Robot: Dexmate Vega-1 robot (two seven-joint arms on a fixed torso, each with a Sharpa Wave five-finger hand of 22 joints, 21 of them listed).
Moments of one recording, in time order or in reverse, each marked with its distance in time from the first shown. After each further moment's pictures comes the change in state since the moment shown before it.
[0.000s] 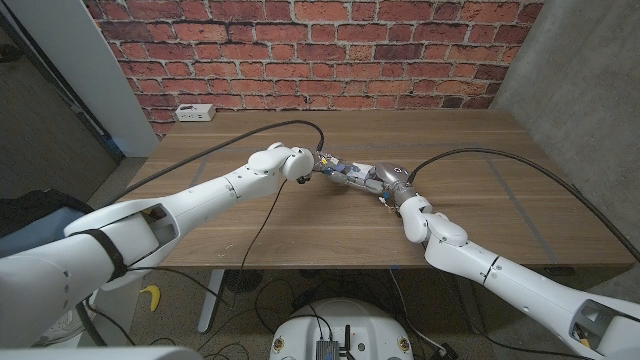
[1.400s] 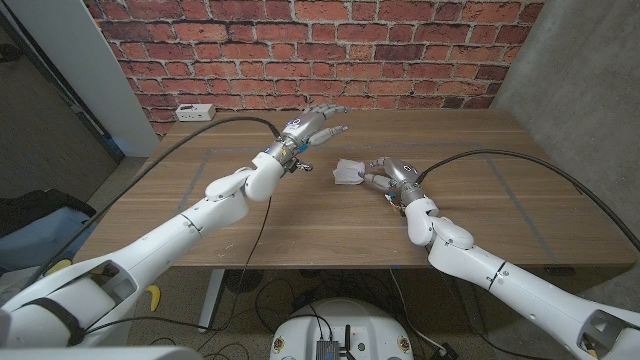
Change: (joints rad) left arm 0.396 0.108 -0.418 -0.233 -0.244 -0.188 0.840; left_hand 0.037 -0.035 -0.005 -0.122 -0.016 0.312 0.004 0.011 0.002 0.270 0.094 0.034 0.008 0.272 -0.025 0.019 -0.002 0.138 0.037 0.111 -0.010; right arm -0.092 0.003 0.117 -0.055 0.095 0.005 -0.184; right_hand 0.111 0.103 0.059 -0.034 -0.035 -0.363 -0.042 -0.084 0.003 -0.326 -0.007 -0.125 -0.009 -0.102 0.005 -0.026 -0.002 0.012 -0.013 -0.047 0.000
